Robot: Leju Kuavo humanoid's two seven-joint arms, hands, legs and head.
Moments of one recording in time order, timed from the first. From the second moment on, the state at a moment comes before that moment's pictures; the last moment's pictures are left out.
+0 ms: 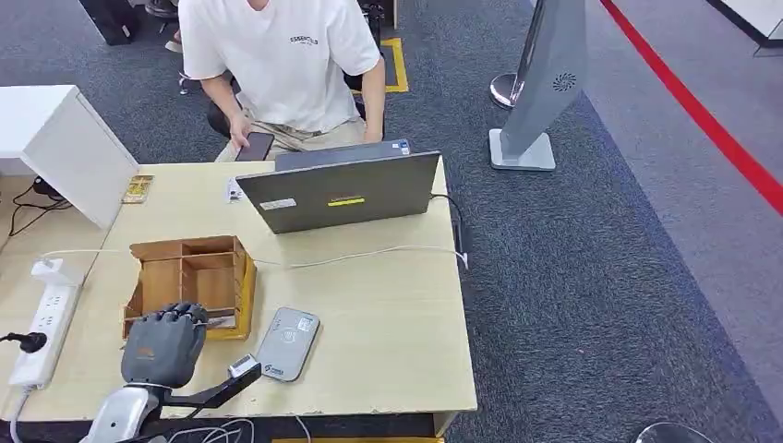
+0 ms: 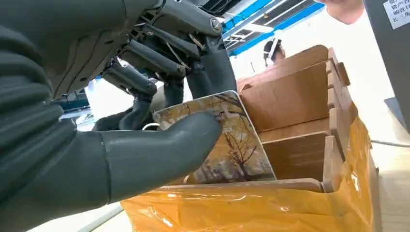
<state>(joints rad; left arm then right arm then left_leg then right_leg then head) 0.03 0.18 -0.17 -1.41 -1.49 0.27 0.04 -0.08 0.24 -0.71 -0.19 1.00 -0.16 0.07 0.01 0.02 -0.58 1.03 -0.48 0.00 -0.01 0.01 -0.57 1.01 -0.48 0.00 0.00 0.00</state>
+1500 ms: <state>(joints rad) -0.06 0.40 -0.35 -1.97 -1.36 0.22 0.02 -0.08 0.24 -0.79 -0.19 0.99 -0.18 0.07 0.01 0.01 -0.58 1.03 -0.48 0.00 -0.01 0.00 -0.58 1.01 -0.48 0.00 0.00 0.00</state>
